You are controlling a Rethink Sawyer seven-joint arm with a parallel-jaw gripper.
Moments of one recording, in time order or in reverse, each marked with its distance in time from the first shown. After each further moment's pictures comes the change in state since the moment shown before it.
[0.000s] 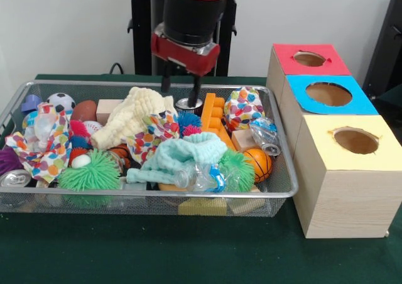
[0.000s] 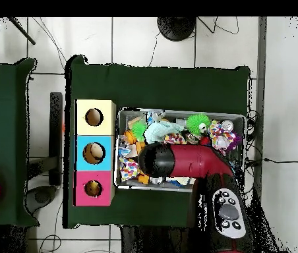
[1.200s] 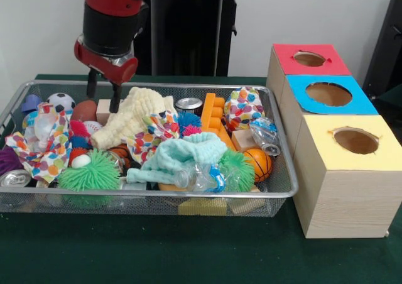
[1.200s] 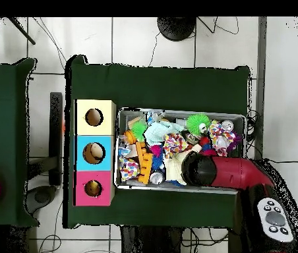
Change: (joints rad) arm -0.203 0.073 -0.001 -0.025 -0.160 -0.049 0.000
